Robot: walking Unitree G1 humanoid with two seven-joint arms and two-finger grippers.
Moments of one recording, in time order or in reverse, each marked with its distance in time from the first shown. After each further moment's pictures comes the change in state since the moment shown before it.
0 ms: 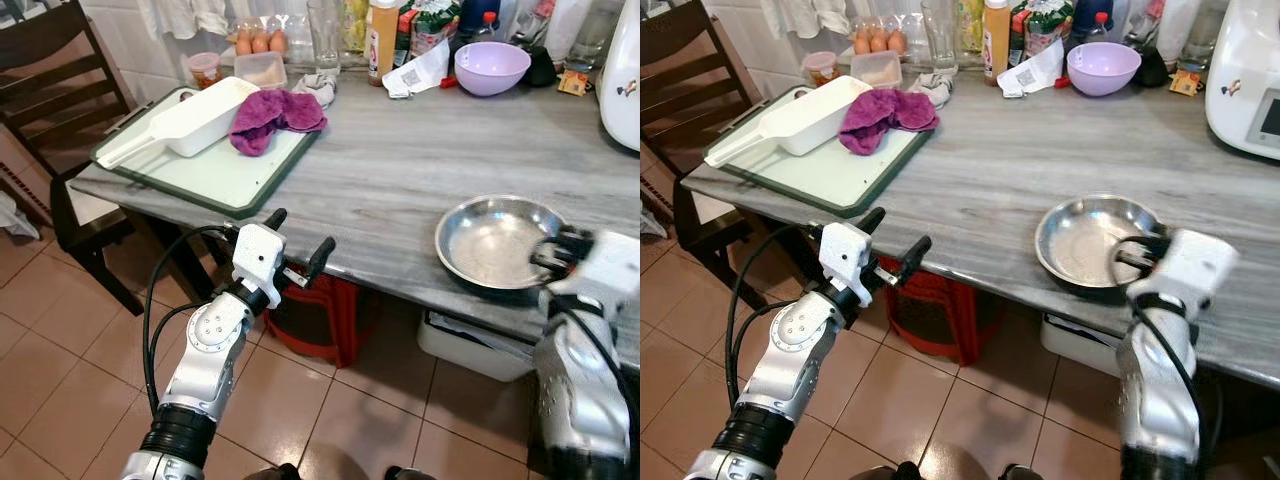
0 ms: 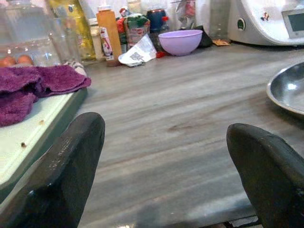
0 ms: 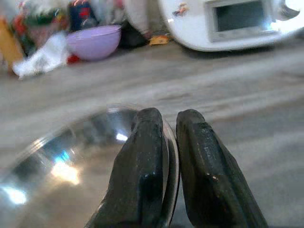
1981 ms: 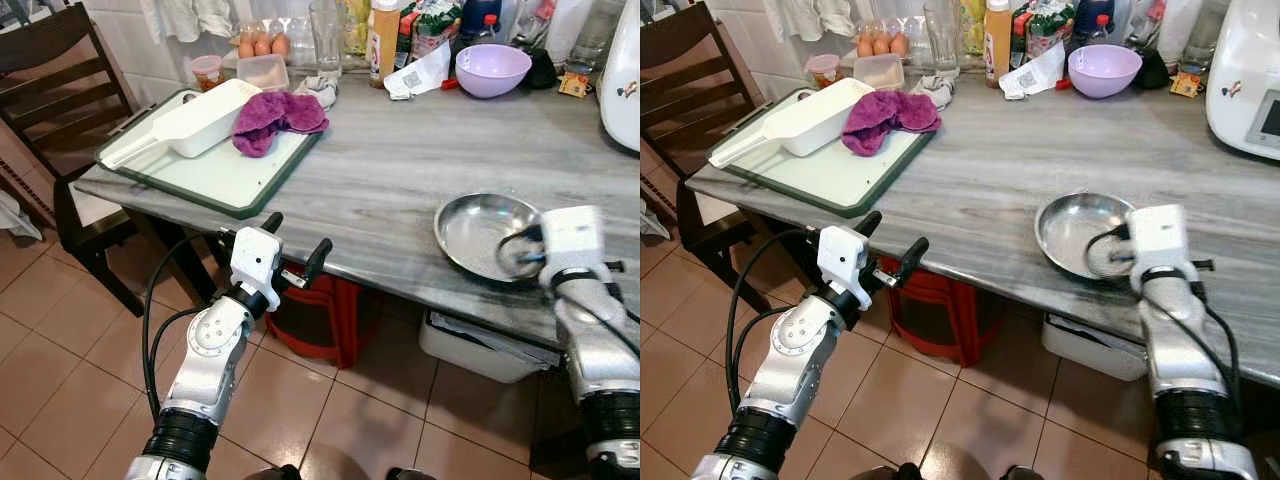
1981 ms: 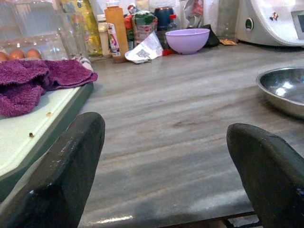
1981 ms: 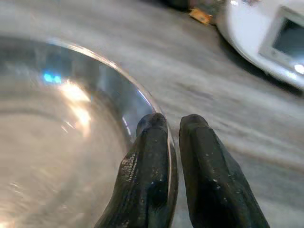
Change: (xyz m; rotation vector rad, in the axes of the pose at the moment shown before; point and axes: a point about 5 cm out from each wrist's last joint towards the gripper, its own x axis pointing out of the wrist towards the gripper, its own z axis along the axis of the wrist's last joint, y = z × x) left arm 0.000 0.002 -0.003 -0.023 0.012 0.035; right arm 0.053 -0.002 -0.012 -0.483 0.169 0.165
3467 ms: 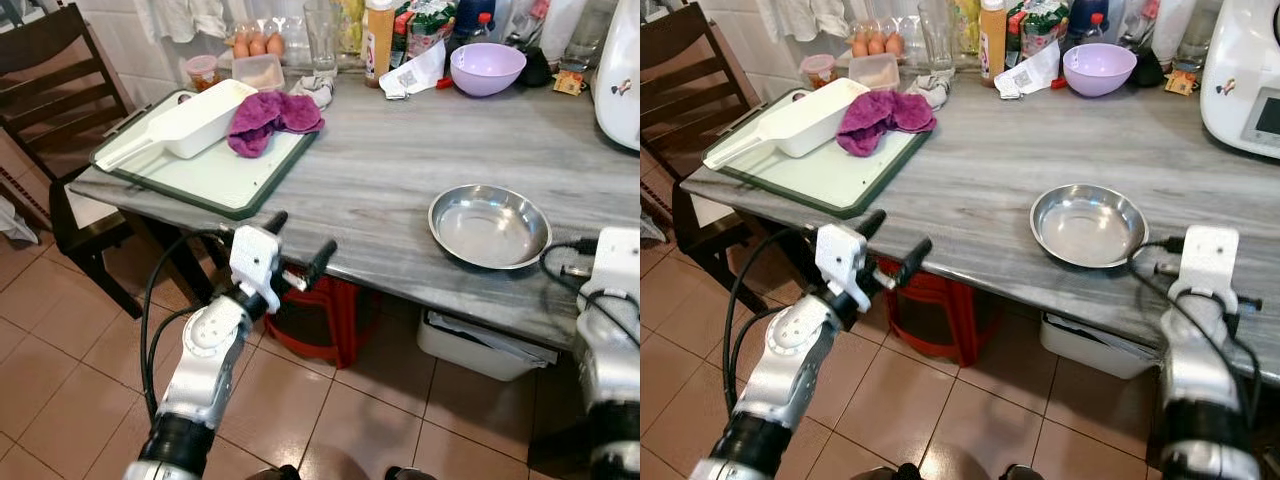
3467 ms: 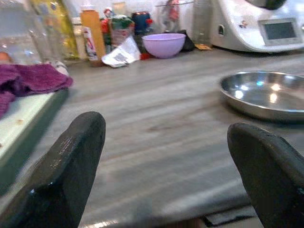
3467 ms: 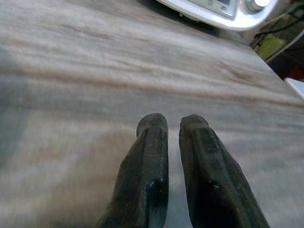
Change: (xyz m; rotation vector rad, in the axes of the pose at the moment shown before) left arm -0.007 -0.005 0.005 -0.034 -0.016 -0.099; right arm 0.002 -0.037 -0.026 -0.026 0.123 -0.294
